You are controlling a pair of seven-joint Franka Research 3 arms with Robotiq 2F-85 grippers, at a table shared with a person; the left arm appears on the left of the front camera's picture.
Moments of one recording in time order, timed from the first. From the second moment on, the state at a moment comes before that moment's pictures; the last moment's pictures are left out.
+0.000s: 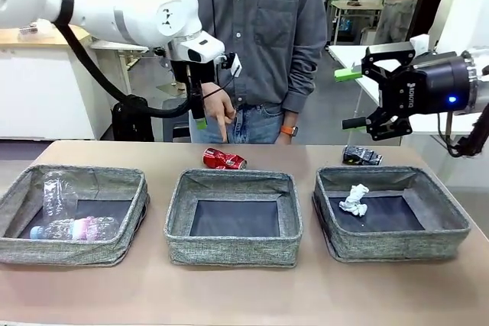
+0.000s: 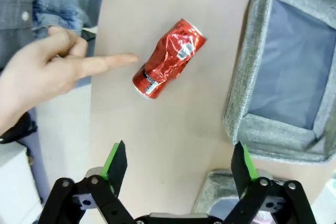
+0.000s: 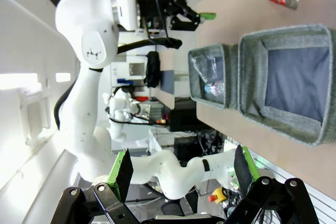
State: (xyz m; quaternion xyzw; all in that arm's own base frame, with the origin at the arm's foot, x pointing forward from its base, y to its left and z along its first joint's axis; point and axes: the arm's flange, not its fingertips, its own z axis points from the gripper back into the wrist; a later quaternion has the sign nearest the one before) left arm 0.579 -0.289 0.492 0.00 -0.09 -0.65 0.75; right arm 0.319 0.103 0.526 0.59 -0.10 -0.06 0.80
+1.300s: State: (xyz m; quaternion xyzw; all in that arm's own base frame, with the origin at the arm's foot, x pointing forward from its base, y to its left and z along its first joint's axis) left arm 0.582 -0.340 0.436 0.03 -0.10 -0.79 0.61; right arm 0.319 0.103 0.526 0.59 -0.10 -0.06 0.80
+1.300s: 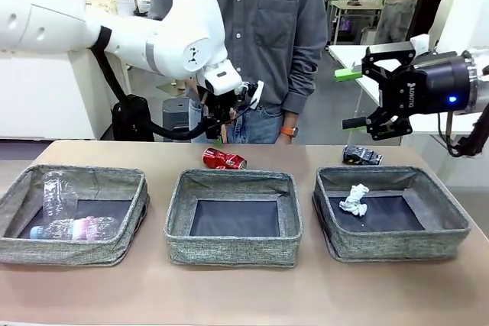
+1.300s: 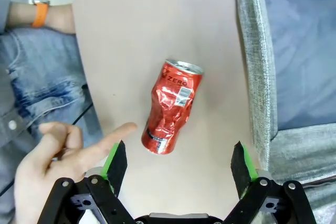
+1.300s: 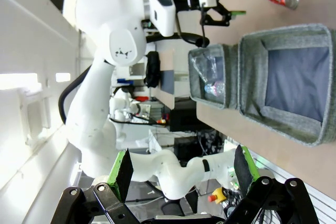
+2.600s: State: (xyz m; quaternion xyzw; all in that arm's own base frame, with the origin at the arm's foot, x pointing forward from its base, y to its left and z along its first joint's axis) left arm 0.615 -0.372 0.360 0.08 -0.04 -0.83 0.56; right arm 0.319 0.103 0.526 0.59 -0.10 -0.06 0.80
